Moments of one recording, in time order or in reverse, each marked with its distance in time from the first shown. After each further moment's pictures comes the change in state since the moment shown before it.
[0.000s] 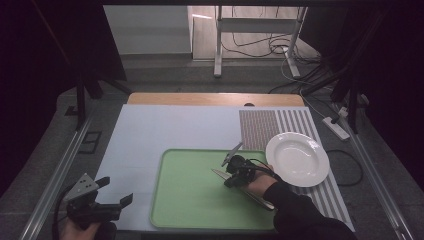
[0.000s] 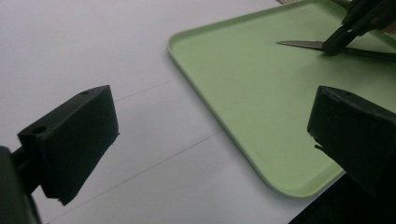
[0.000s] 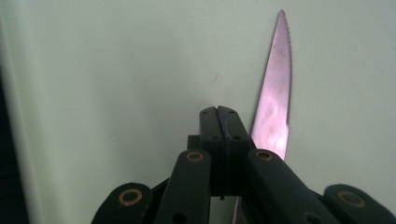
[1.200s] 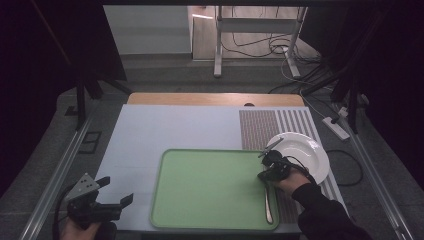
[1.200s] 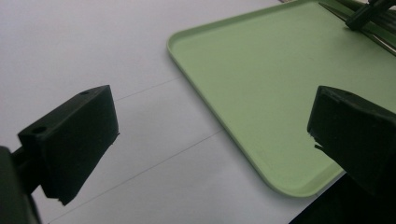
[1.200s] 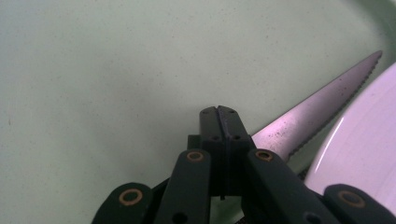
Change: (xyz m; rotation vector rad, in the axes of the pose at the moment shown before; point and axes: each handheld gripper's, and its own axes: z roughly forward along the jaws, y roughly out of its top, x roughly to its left) left arm -0.001 0.001 0.001 0.006 0.001 0.004; right arm -0.049 -0.078 -0.044 -0.017 -0.154 0.251
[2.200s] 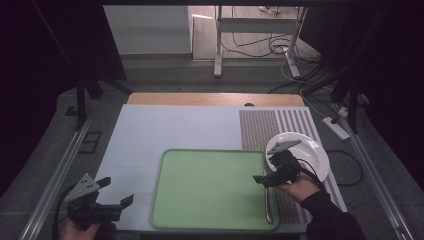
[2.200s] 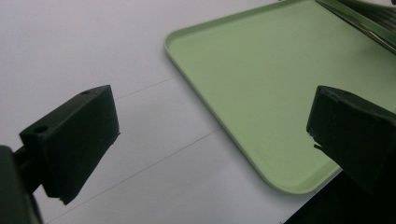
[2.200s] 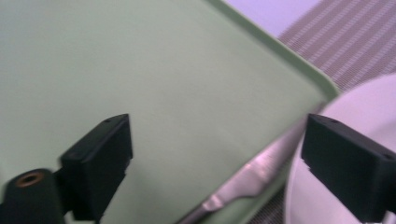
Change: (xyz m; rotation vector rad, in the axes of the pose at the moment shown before) left arm -0.001 0.000 0.000 0.004 -0.009 0.009; right arm 0.022 -0.010 -0.043 -0.272 -0.065 0.025
